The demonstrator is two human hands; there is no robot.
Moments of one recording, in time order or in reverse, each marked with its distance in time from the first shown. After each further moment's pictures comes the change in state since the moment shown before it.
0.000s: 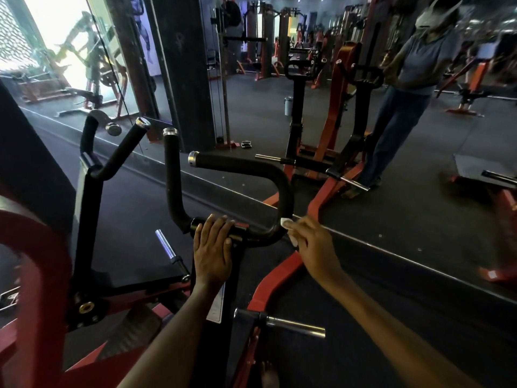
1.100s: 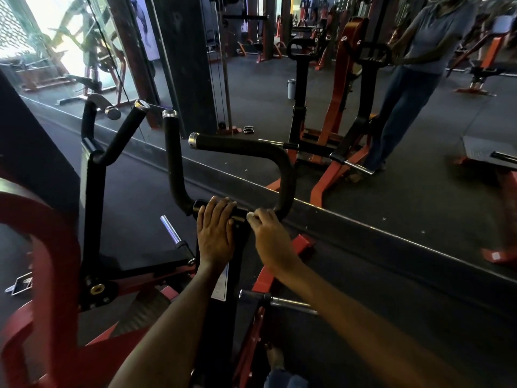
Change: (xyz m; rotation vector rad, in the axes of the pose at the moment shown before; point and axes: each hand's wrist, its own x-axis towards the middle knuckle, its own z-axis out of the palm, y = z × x) left_hand 0.000 0.002 0.000 -0.003 -0.038 -0.013; right_hand -0.005 -0.051 0.066 -0.226 -0.279 -0.032
